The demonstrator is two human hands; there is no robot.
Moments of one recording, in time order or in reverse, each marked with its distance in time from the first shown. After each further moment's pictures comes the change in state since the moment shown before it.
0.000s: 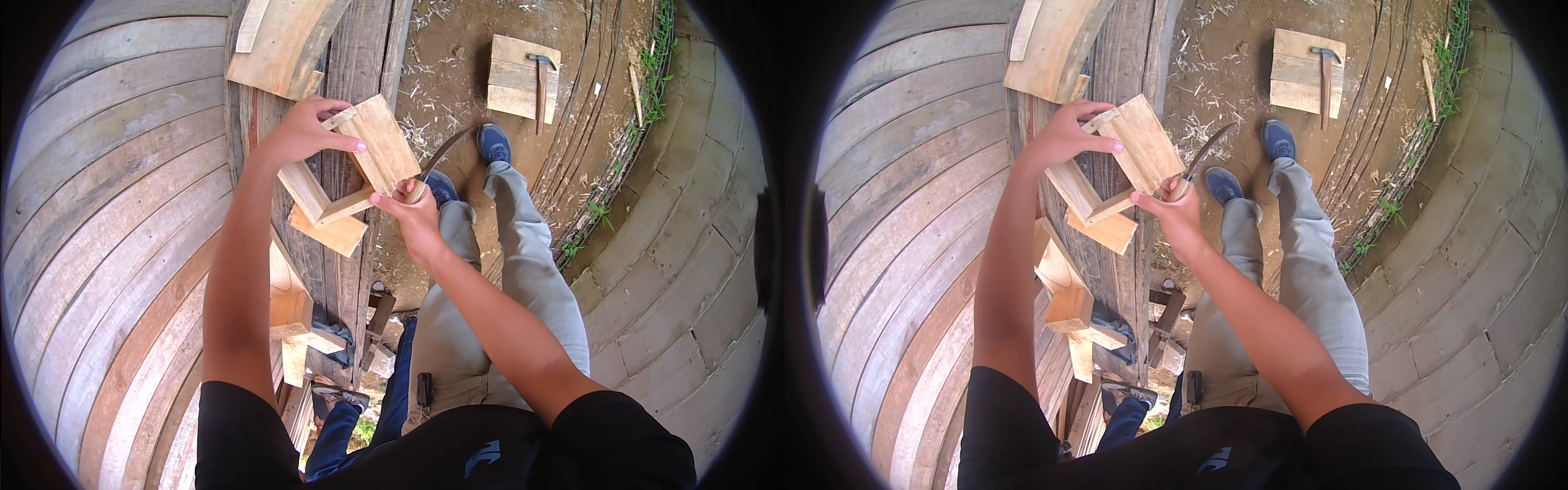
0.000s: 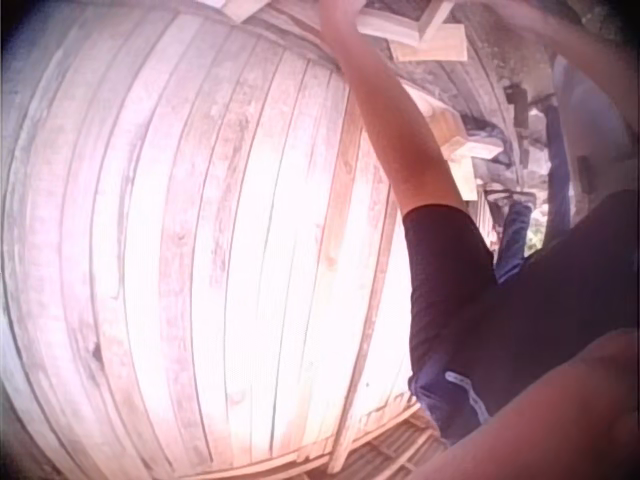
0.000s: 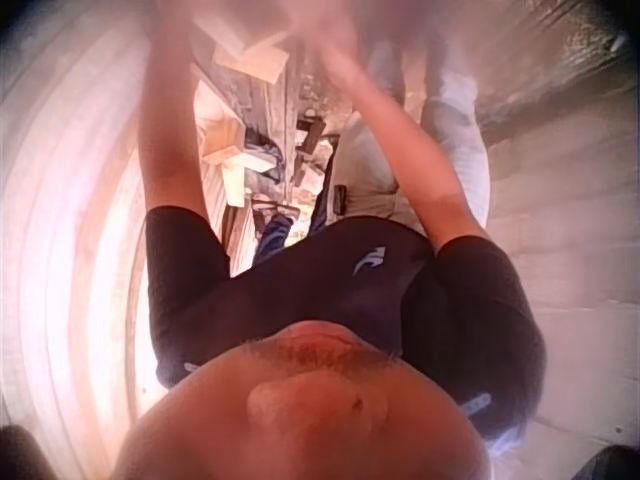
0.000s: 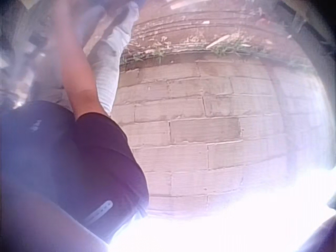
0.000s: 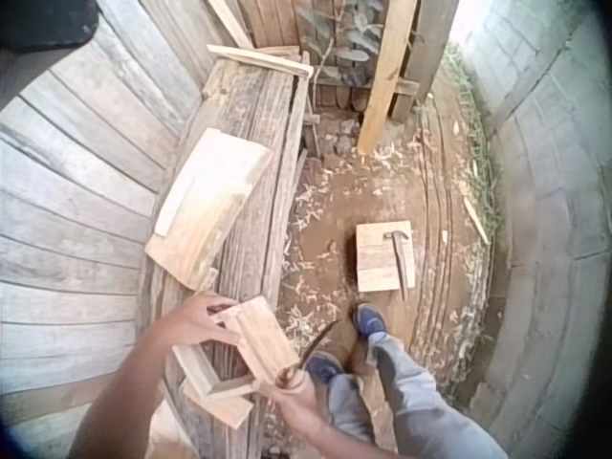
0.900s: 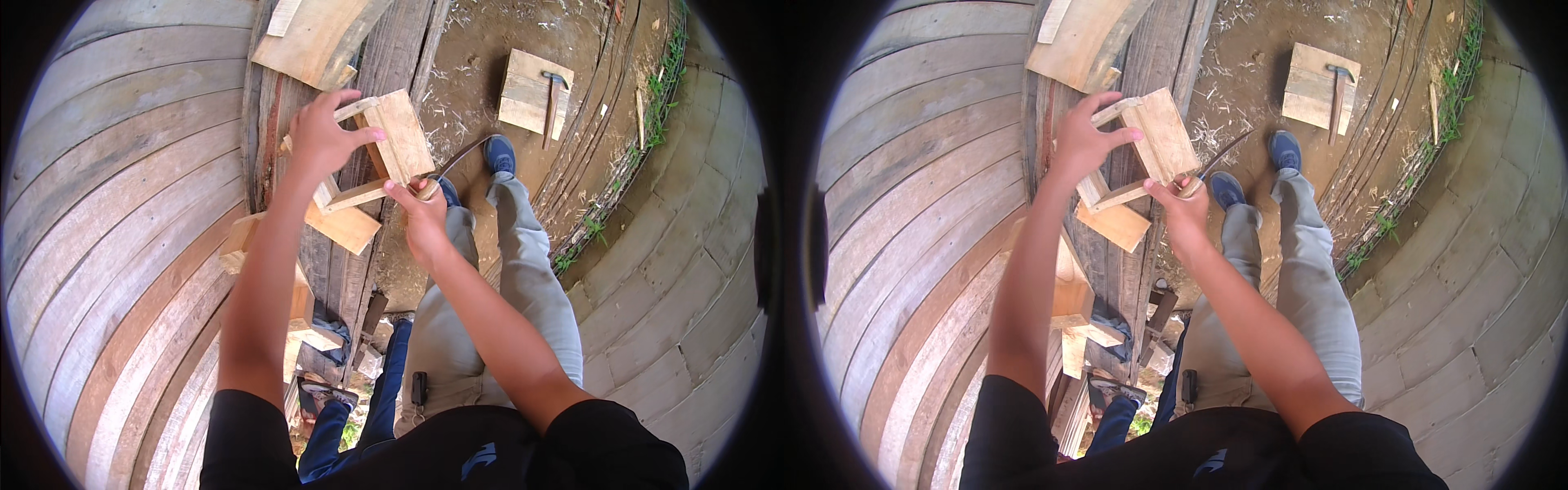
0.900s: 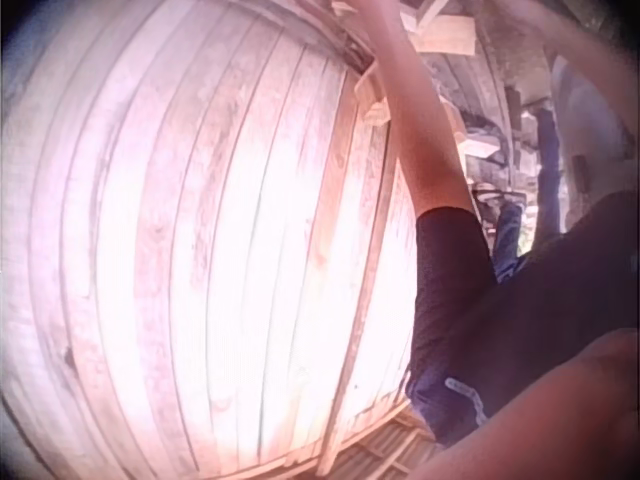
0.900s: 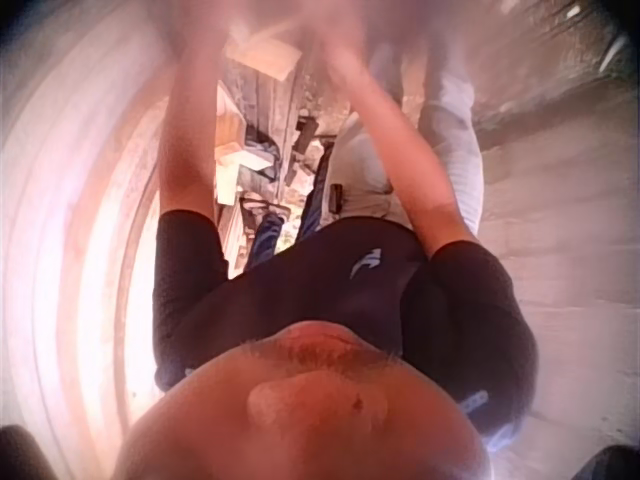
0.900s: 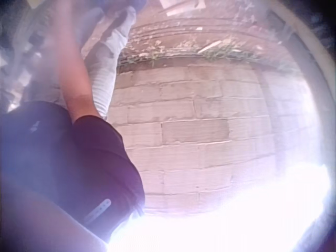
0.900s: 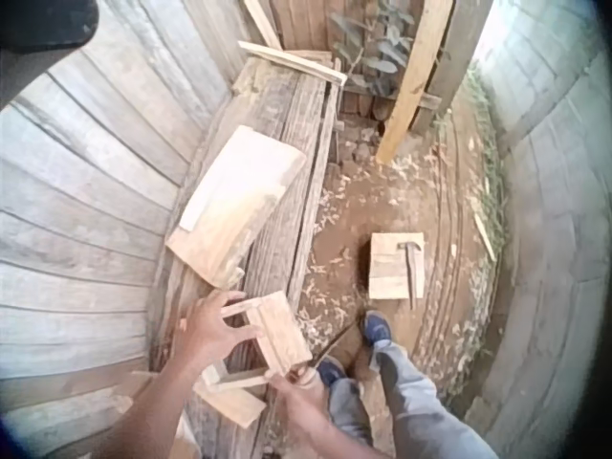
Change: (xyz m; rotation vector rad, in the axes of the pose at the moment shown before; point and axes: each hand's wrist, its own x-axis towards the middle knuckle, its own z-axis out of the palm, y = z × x) left_hand -0.024 -0.013 0.024 0.105 0.477 -0.014; right_hand -0.004 -0.013 0.034 0.064 0.111 0.076
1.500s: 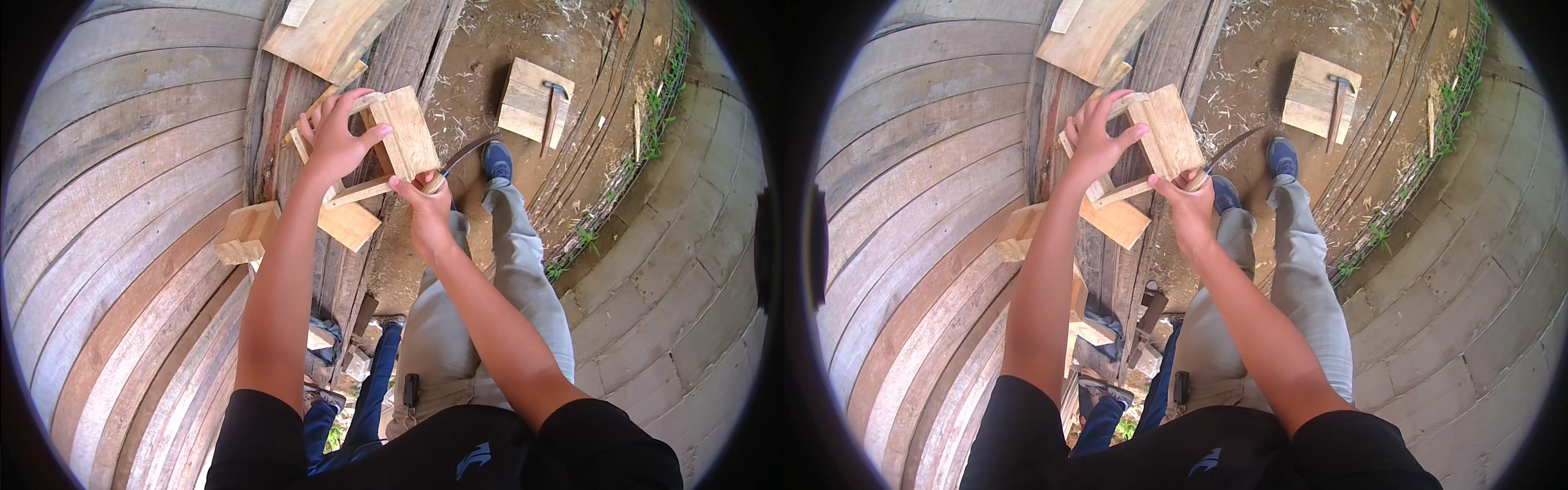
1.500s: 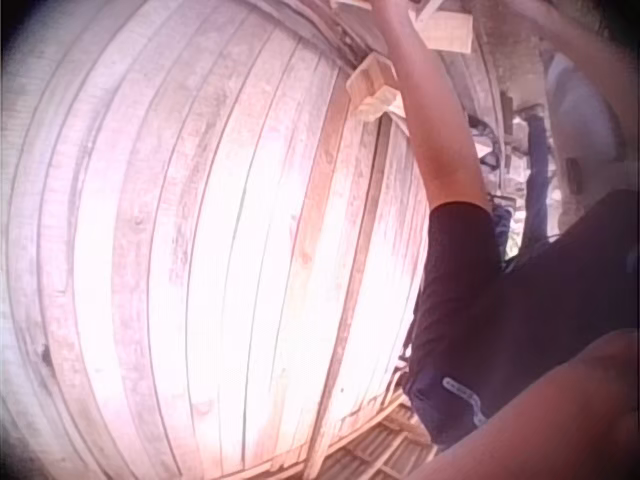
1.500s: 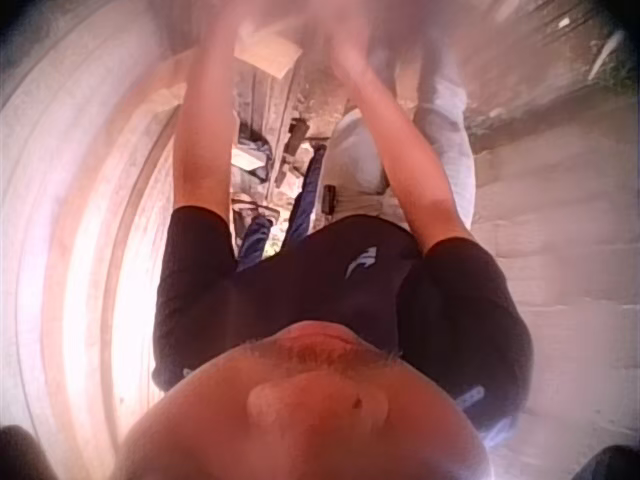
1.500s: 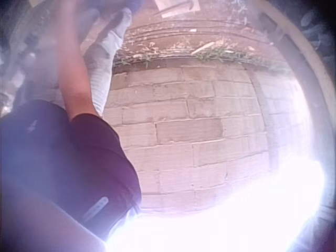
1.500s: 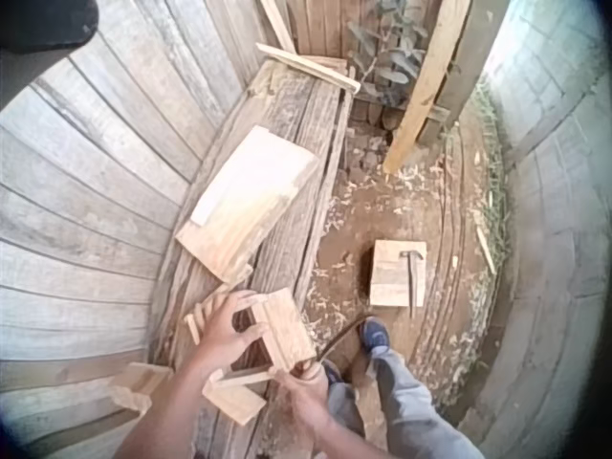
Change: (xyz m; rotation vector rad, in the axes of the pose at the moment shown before) left_hand -0.017 -0.015 0.027 0.012 0.103 0.049; right_hand 0.007 -0.001 0.000 0.028 -0.078 -0.200
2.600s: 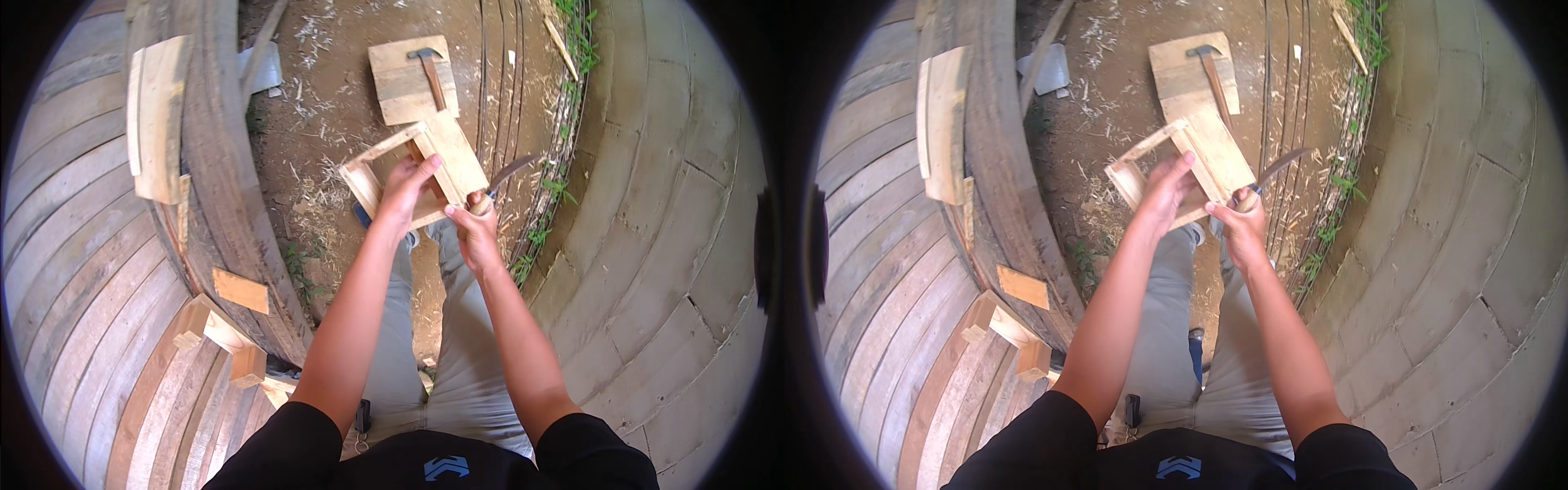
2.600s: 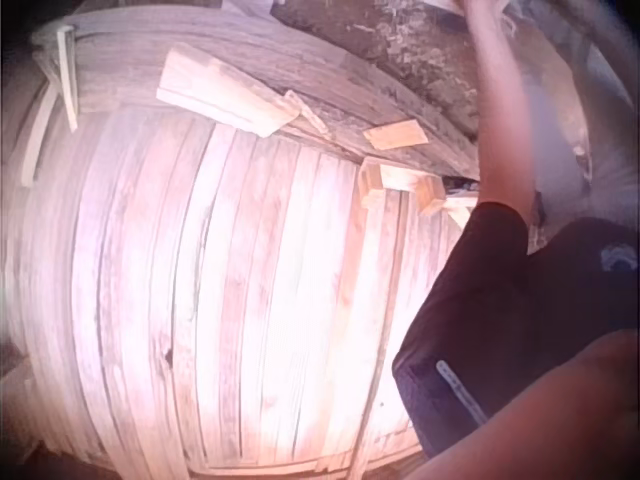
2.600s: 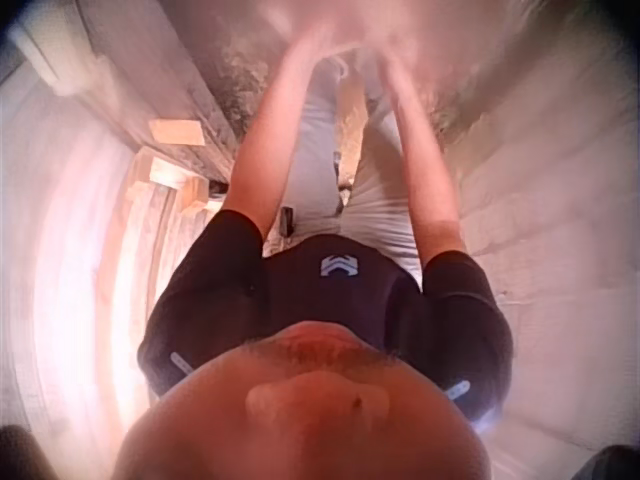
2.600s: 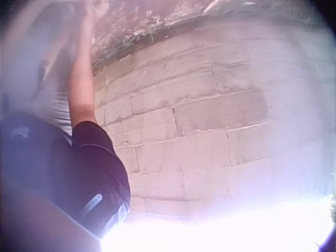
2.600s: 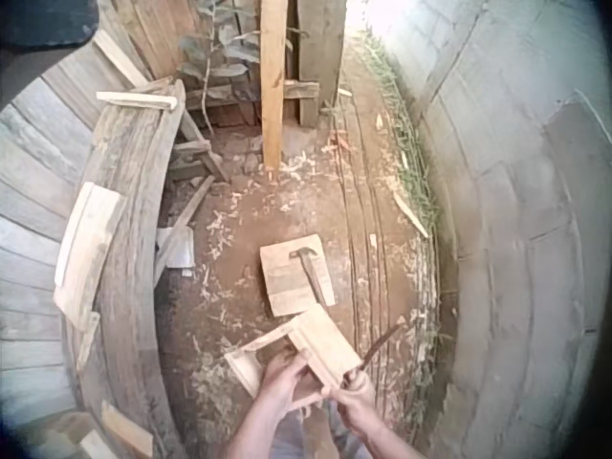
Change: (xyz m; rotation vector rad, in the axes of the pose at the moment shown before) left_hand -0.017 0.257 0.297 -1.213 -0.593 -0.429; right_hand 0.023 -0.128 -0.328 0.184 0.223 -0.144
